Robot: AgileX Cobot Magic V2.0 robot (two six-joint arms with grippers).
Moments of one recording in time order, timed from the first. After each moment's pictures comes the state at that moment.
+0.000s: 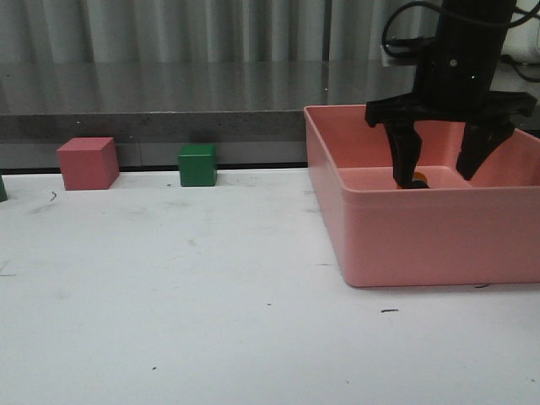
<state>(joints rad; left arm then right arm) -0.17 0.48 -0.71 -0.09 0.66 0.02 0.24 2.01 -1.61 -0.06 0.96 0.25</state>
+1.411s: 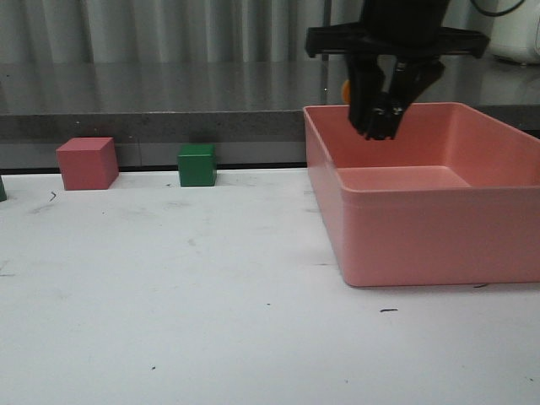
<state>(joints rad) -0.17 0.48 -0.71 -0.09 0.66 0.02 0.42 1.87 -1.66 -0.04 1.01 0.29</state>
